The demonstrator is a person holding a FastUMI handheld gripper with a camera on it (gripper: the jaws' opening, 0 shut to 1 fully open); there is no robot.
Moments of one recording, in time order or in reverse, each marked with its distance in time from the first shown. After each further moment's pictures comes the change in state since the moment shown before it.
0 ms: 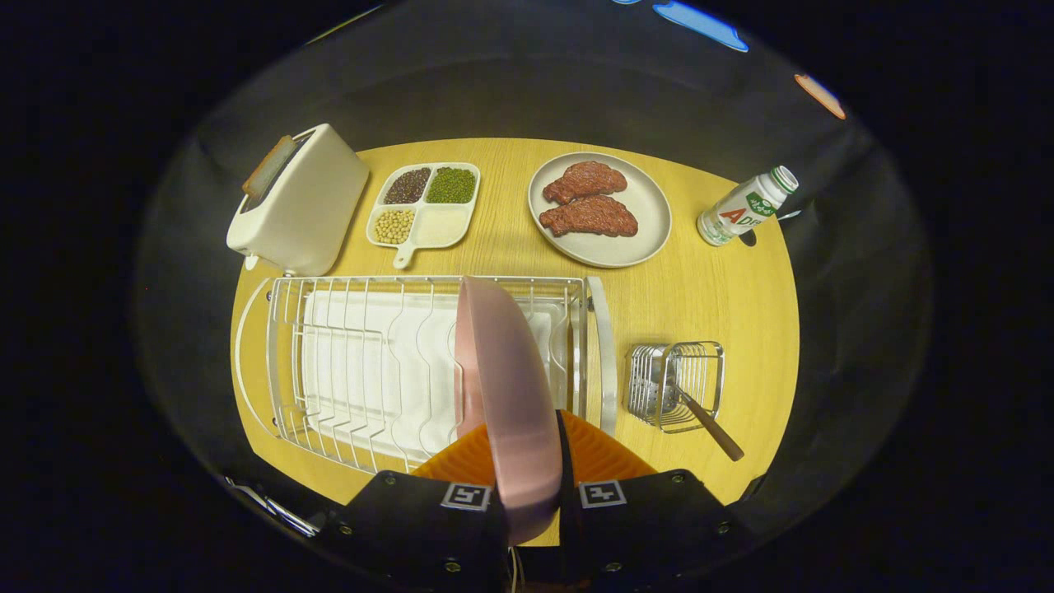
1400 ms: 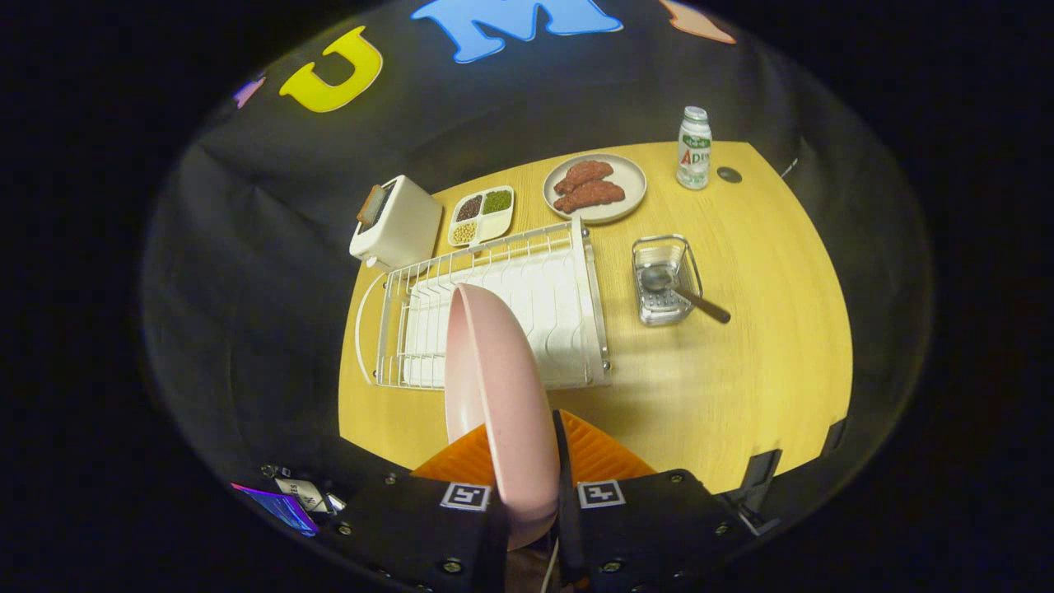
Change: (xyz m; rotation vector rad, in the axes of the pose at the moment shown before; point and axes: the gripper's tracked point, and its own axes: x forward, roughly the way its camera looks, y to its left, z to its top) arm -0.089 -0.032 -0.157 0.197 -0.142 0.449
